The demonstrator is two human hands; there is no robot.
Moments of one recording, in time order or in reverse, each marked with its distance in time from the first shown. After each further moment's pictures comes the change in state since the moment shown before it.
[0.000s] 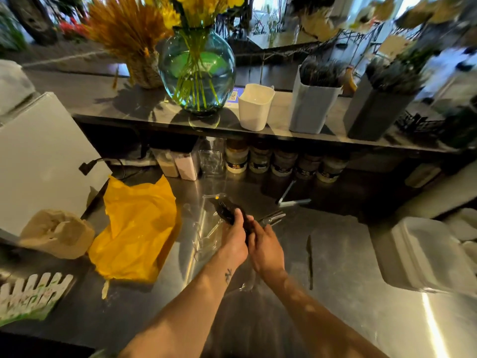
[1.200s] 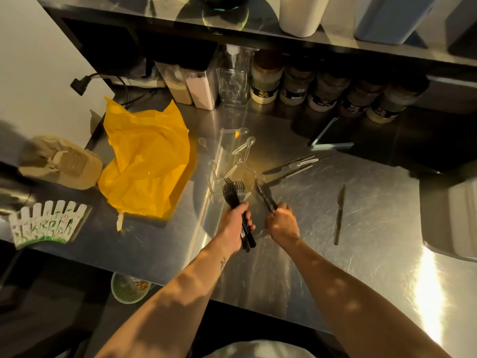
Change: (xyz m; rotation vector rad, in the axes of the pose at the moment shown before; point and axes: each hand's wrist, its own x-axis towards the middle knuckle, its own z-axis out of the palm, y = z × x) left_hand 0.036 -0.067 -0.108 0.153 0.071 -0.262; right_hand 0.009 0.085 0.091 -0.099 -0.307 0.349
